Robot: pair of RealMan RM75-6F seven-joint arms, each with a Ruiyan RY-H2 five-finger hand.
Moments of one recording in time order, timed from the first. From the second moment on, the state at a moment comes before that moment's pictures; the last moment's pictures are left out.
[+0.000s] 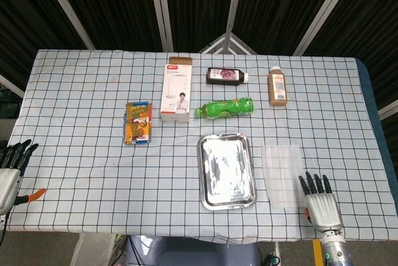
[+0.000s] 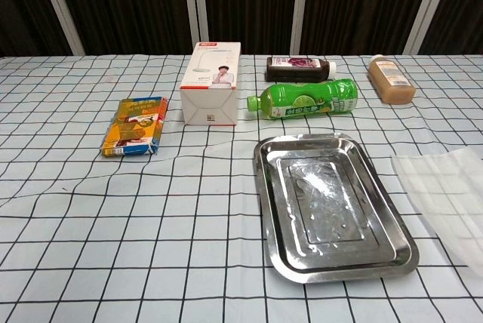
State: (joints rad) left arm -0.09 -1.08 -0.01 -1.64 1.50 1.45 0.04; right arm 0.07 -1.44 -0.03 -1.53 -1.37 1.32 -0.65
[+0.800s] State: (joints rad) left arm -0.09 -1.08 -0.01 -1.64 1.50 1.45 0.03; right arm 0.09 -1.49 -0.02 -1.45 -1.38 1.31 -0.59
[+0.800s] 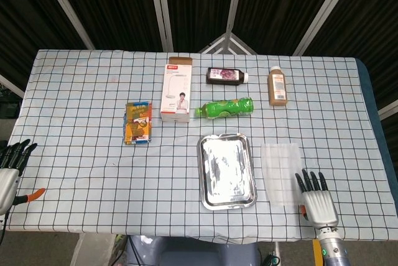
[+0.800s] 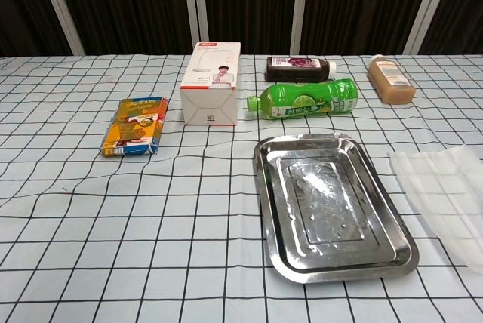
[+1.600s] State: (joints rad) left arm -0.09 -1.07 -0.01 -1.64 1.50 1.45 0.01; right arm 0.10 -1.54 -0.02 -1.39 -1.42 1.33 -0.51
